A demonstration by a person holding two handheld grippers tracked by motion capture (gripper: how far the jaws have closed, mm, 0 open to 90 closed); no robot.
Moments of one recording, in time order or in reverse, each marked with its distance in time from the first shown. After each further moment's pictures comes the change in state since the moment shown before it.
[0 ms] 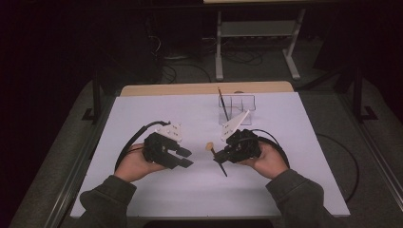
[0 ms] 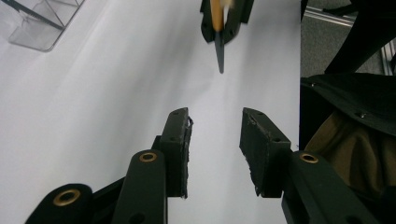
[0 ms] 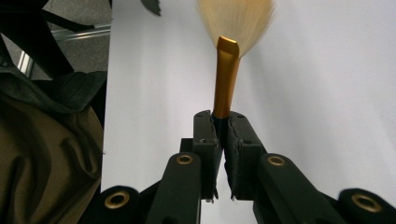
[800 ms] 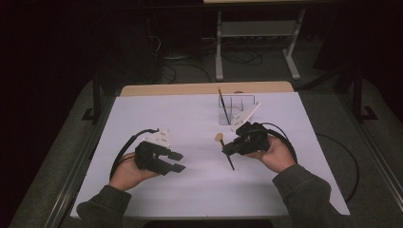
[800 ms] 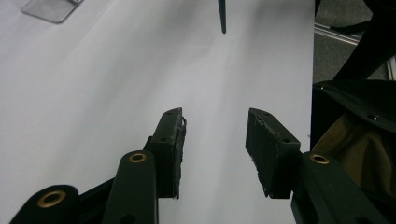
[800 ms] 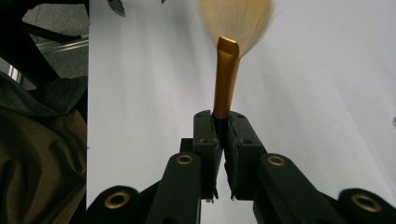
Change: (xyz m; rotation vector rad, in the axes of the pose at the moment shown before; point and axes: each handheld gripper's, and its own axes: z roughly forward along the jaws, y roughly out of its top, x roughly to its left) left arm 0.002 -0.039 0.001 -0.060 0.031 -0.061; right arm -0.019 -0.013 -0.019 -0.013 -0.044 0.074
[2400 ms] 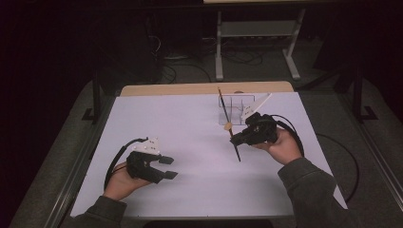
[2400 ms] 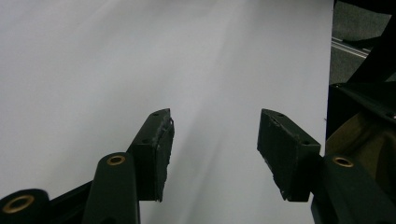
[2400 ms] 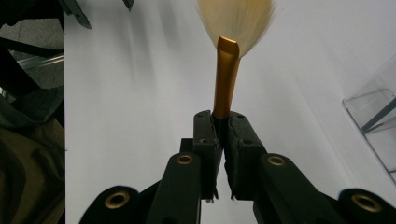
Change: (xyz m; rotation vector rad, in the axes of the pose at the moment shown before) left arm 0.001 -0.039 0.000 -0.046 0.049 -0.061; right arm -0.024 -0.009 -0.020 -0.027 -0.050 0.068
